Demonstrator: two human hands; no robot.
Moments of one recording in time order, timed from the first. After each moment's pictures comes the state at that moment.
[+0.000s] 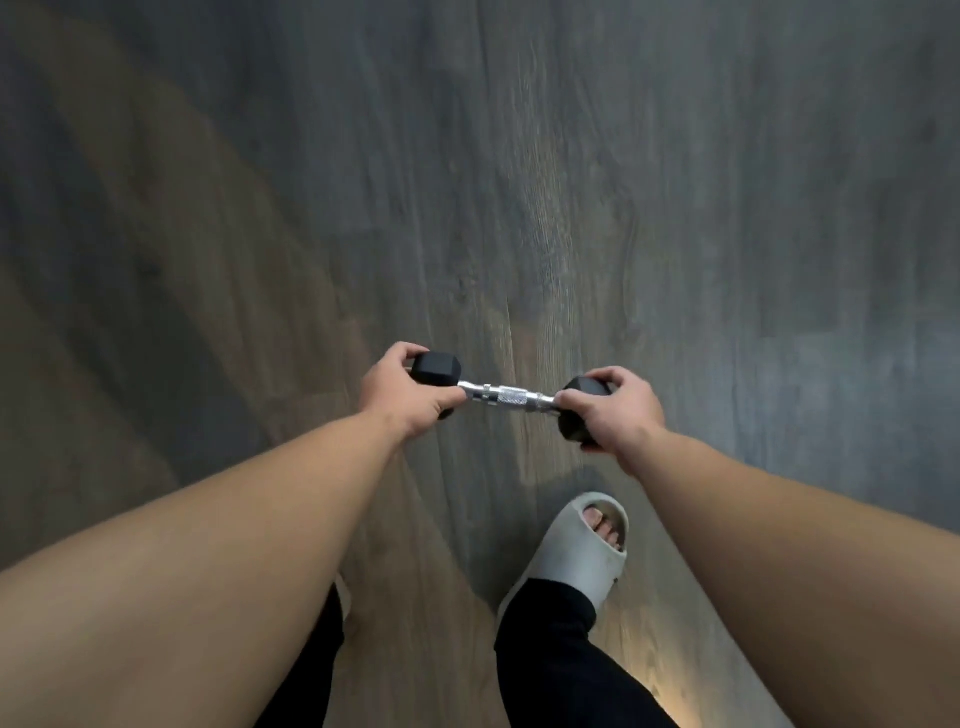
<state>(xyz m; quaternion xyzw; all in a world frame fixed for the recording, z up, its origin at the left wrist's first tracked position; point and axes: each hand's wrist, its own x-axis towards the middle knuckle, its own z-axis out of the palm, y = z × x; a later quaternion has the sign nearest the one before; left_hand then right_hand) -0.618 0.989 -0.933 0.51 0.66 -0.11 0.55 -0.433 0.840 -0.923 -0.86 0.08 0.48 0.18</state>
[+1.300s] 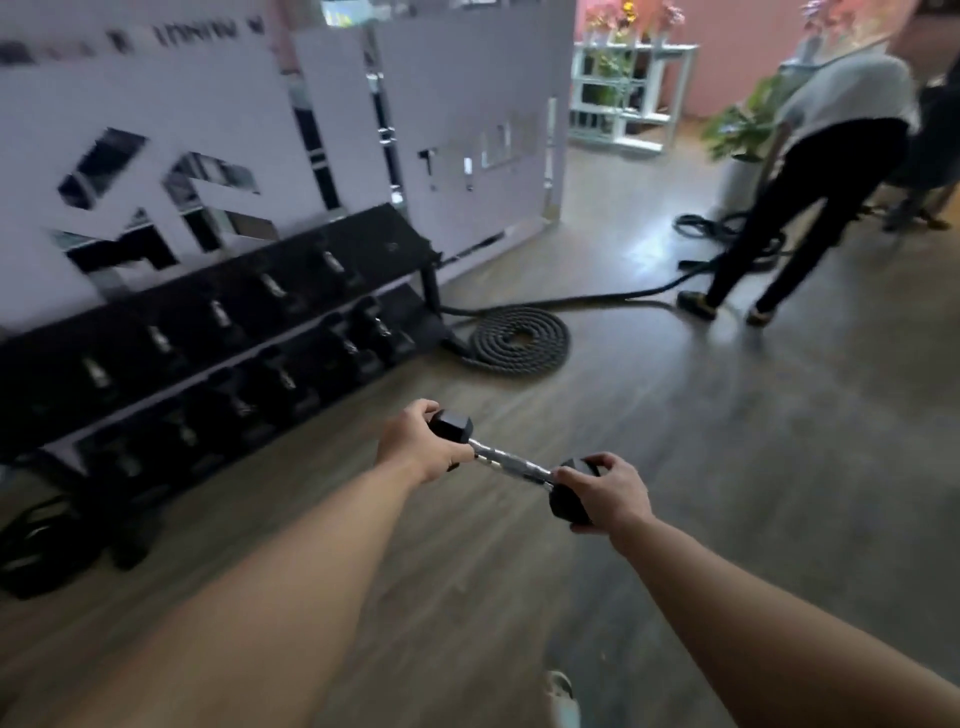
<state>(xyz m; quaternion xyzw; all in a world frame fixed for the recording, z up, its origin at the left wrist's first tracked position) -1.286 1.351 -0.084 0.41 0.82 0.31 0.25 -1.047 1.388 -0.130 -0.65 -0.45 0.54 0.28</state>
